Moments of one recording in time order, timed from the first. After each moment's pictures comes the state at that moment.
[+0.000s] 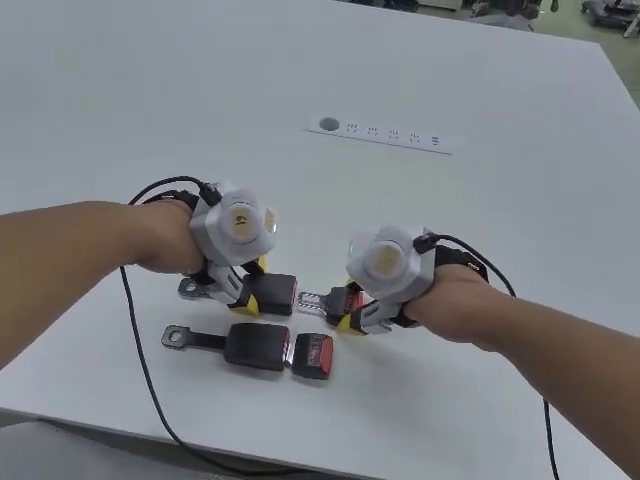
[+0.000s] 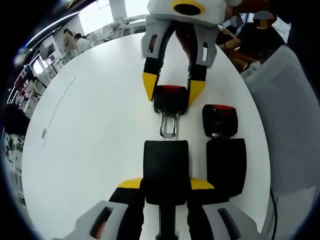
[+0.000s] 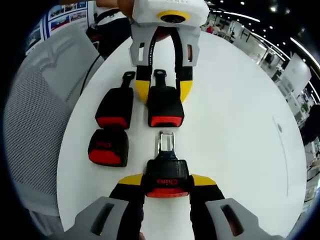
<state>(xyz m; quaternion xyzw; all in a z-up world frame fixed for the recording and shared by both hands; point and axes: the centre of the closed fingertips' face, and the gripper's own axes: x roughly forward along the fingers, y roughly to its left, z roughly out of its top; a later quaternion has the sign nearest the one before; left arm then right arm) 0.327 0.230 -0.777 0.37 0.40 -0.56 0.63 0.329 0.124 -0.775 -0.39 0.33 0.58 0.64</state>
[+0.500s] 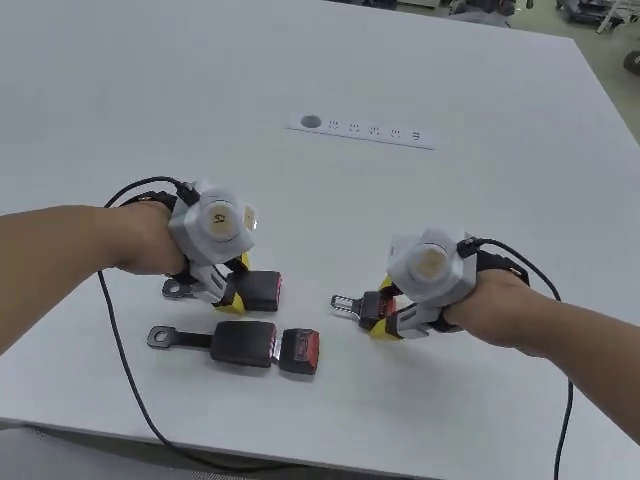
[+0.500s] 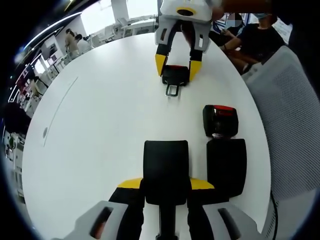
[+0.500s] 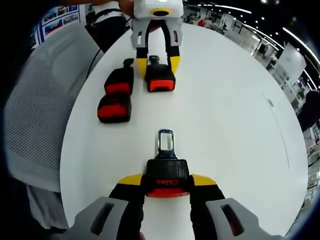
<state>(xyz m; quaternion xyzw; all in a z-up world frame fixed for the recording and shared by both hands) 0.327 0.232 -0.777 0.37 0.39 -0.55 0.64 0.323 0.051 -0.776 -0.38 0.36 0.55 0.65</state>
